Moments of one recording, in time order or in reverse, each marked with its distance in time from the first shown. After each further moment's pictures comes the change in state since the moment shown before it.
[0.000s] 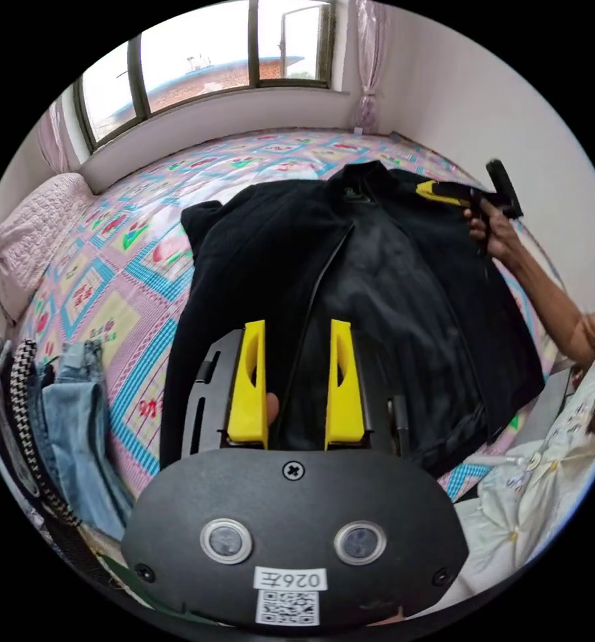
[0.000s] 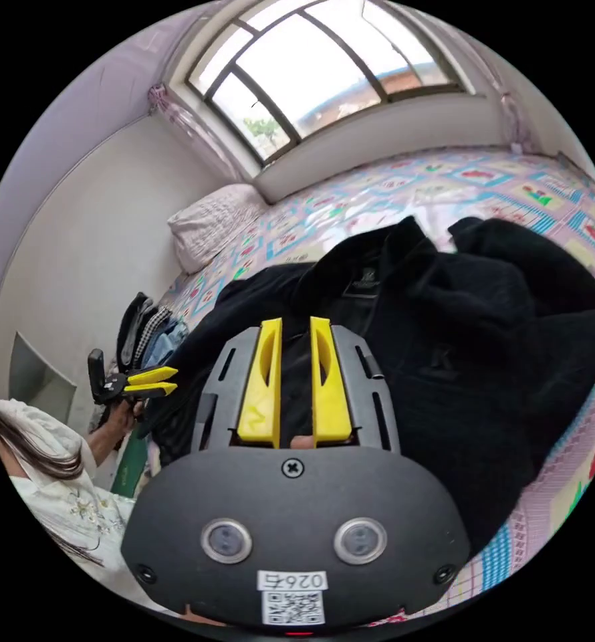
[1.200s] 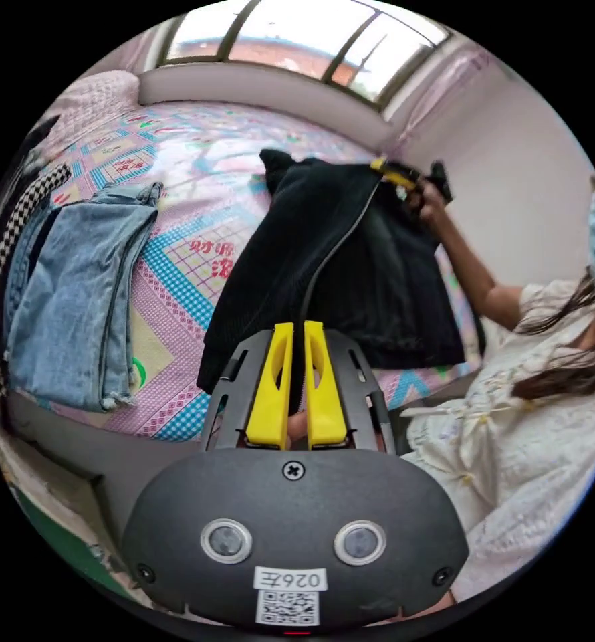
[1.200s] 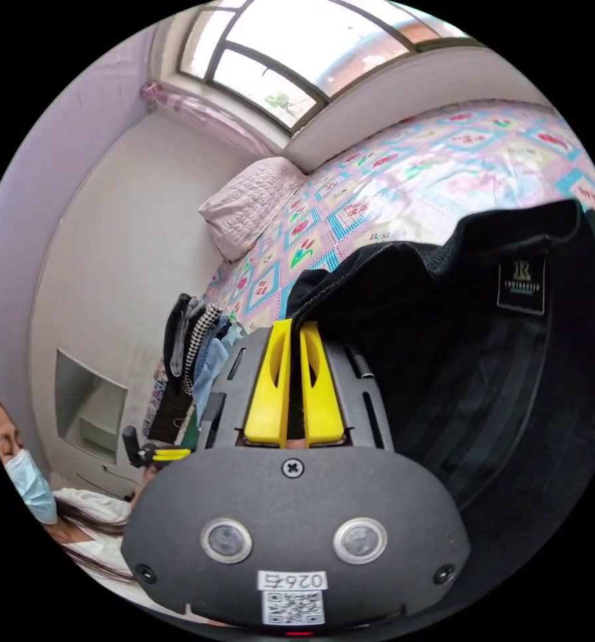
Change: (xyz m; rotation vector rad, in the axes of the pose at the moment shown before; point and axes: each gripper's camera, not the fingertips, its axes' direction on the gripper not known) left arm -0.142 0.175 -0.186 -0.076 0.191 -0.259; right arm -0.070 -0.092 0.145 -0.142 -0.246 0.081
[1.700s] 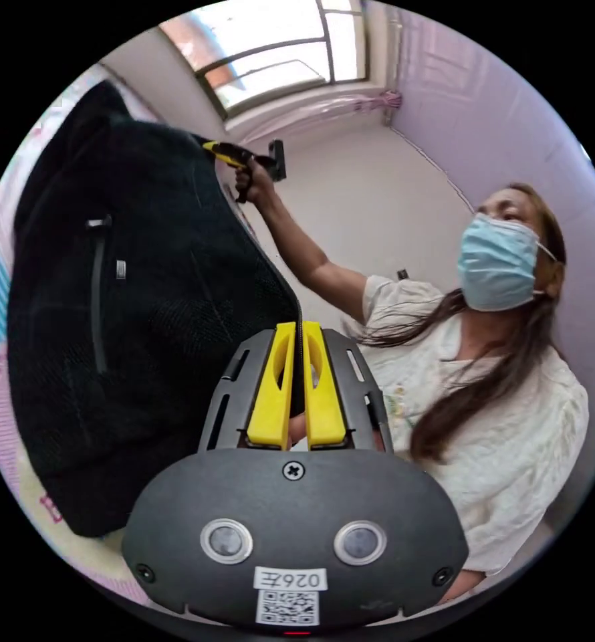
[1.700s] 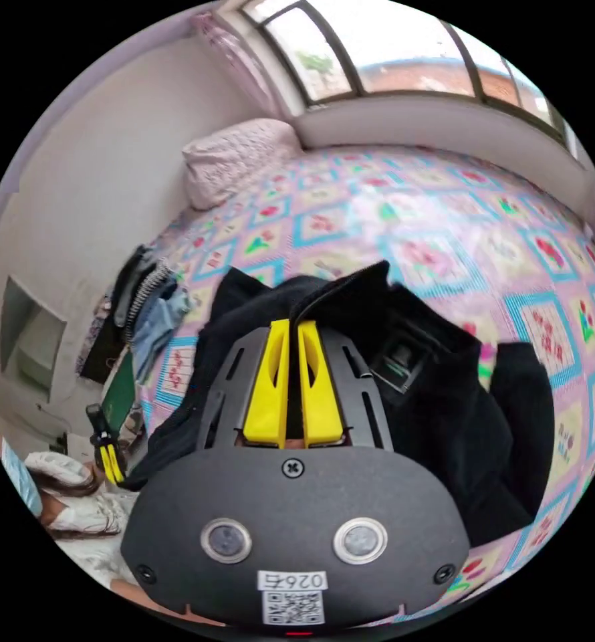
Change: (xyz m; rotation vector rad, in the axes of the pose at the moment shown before) left arm 0.021 -0.060 -0.015 0.176 1.011 0.146; right arm 0.000 -0.101 -0.029 -0.183 0.282 -0.287
